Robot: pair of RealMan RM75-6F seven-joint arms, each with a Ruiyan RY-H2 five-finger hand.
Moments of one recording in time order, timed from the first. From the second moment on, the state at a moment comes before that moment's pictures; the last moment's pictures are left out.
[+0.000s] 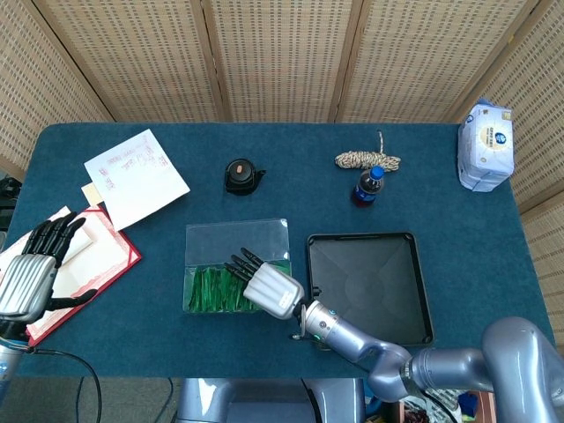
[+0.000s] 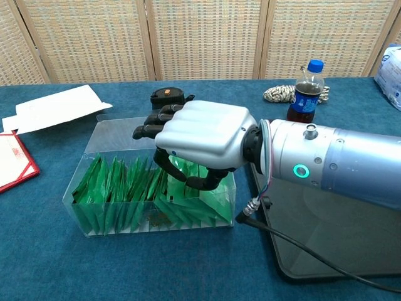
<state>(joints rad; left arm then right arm) -0.22 -0.93 -0.08 -1.97 1.44 1.36 0.07 0.98 -1.64 0.09 -1.58 -1.37 0.93 -0.70</state>
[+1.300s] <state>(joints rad) -0.22 -0.93 -0.07 -1.98 1.46 1.37 0.08 0.87 -1.29 0.17 -1.90 -1.47 1.09 -0.68</state>
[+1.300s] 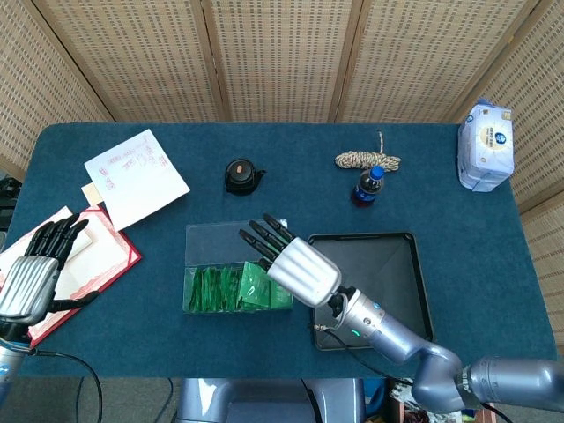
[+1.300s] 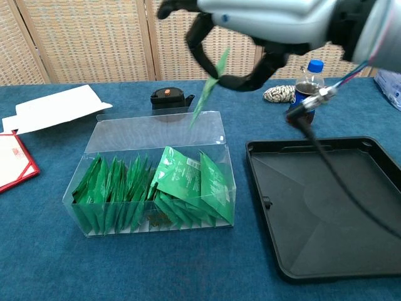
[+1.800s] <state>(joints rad) -0.21 -0.93 -0.07 -1.98 1.47 1.38 0.10 0.68 -1.20 0.01 -1.73 -1.59 1.19 -0.45</state>
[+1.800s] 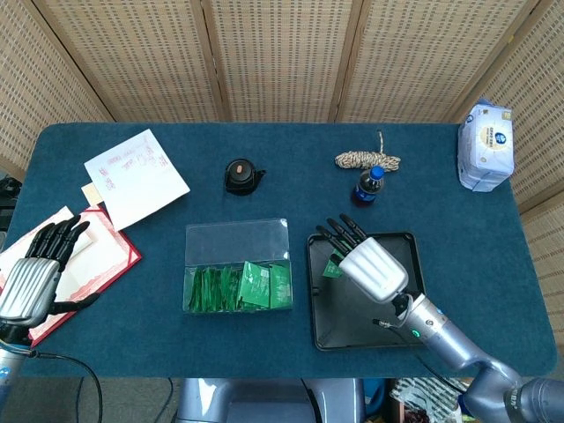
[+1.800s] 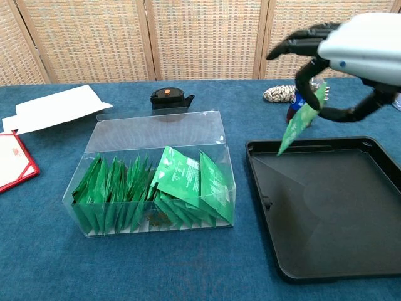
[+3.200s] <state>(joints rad) -0.14 -1.04 -0.03 -1.88 1.57 1.51 0.18 0.18 -1.17 -0.03 -1.68 -1.55 1.69 -0.13</state>
